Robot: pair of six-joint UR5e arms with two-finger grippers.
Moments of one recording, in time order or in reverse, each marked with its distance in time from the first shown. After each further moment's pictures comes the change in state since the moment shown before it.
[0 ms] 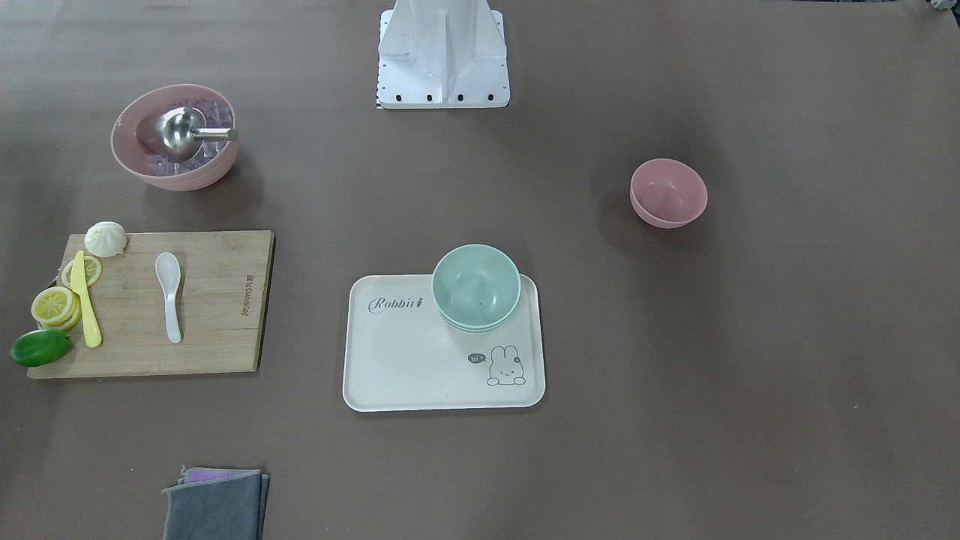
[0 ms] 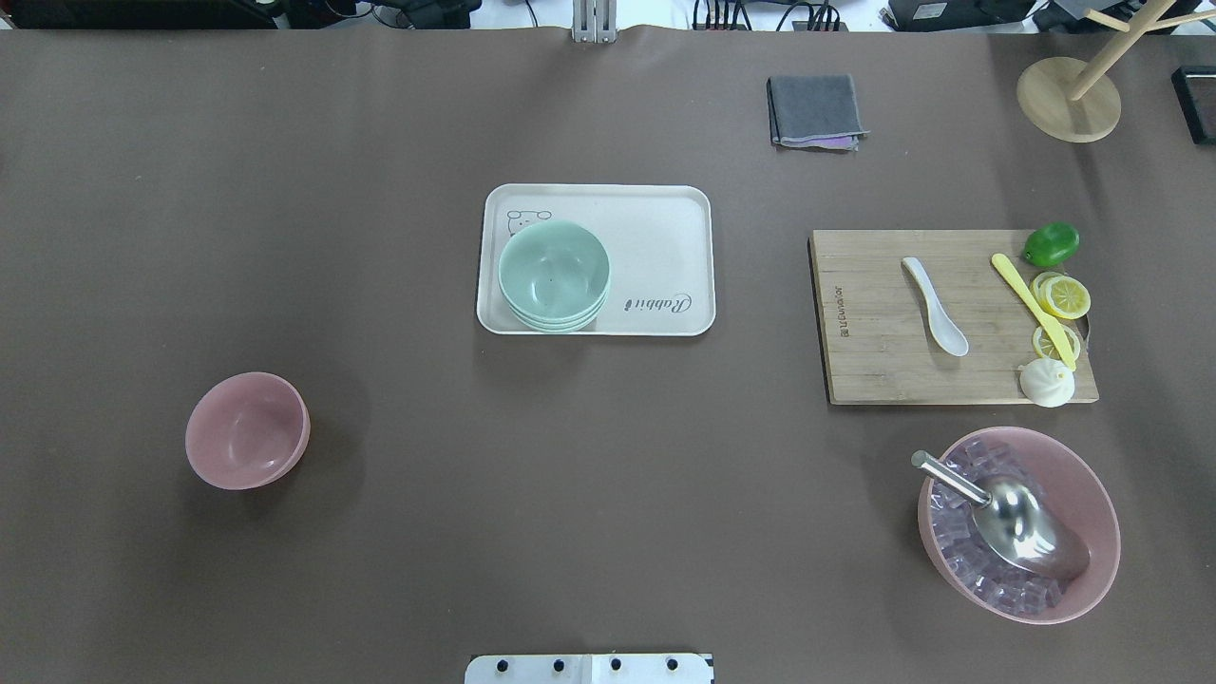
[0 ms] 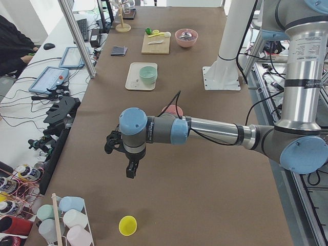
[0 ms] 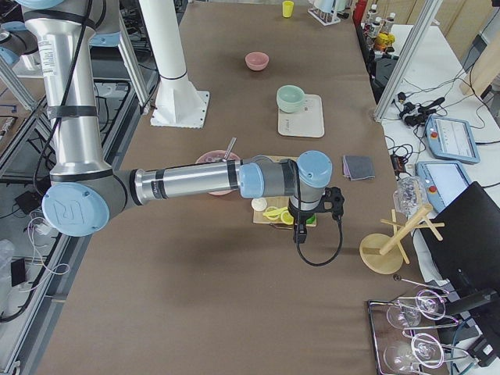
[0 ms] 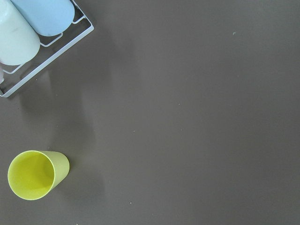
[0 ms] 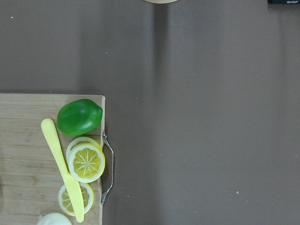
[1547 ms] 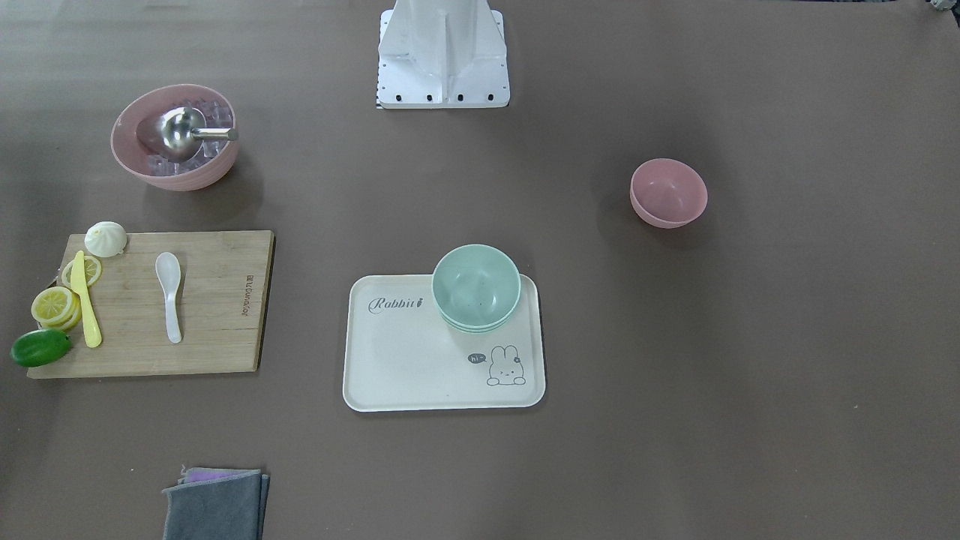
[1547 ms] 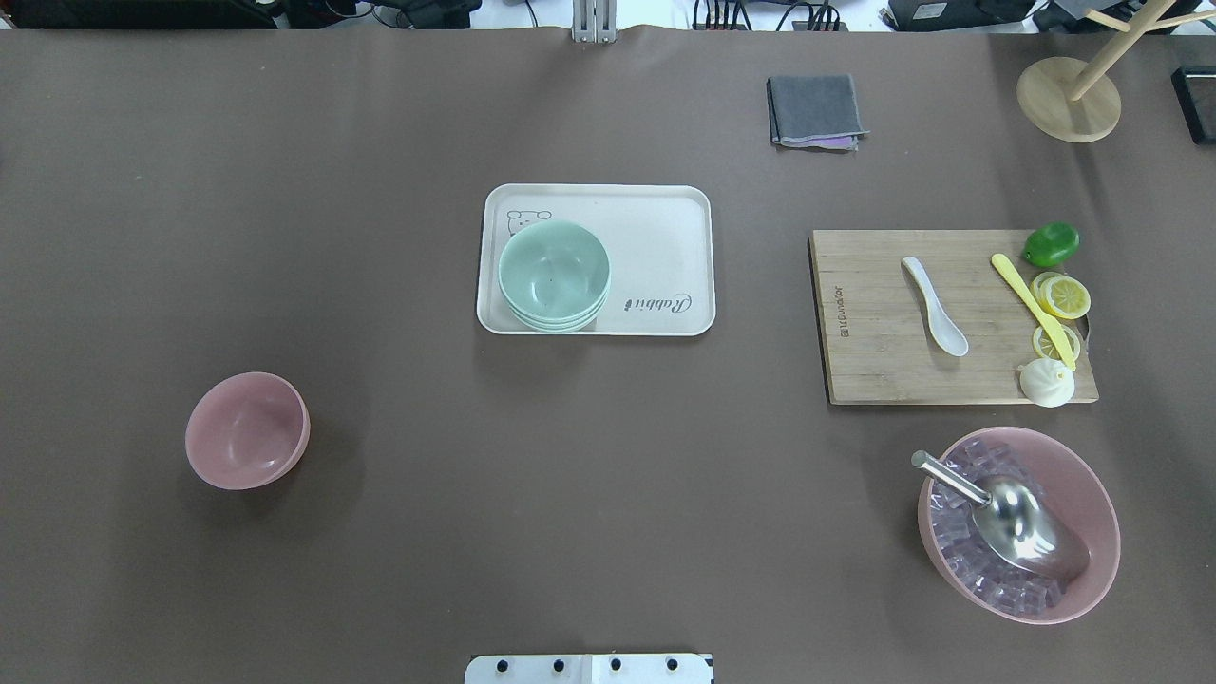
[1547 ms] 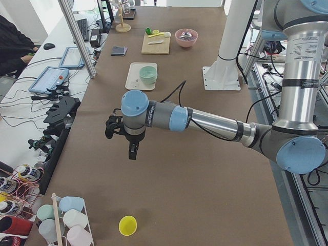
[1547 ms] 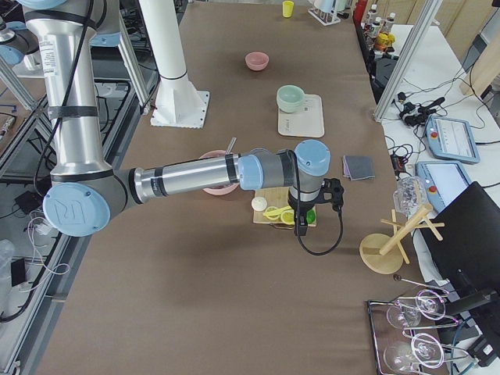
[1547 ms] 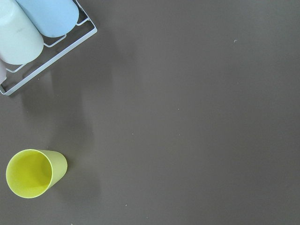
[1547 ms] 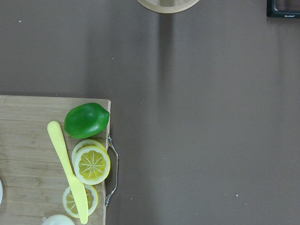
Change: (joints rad) left arm 0.096 -0.007 -0.145 -0.040 -0.094 -0.410; right arm -0.012 -0.001 0.050 -0.011 -0.012 0.024
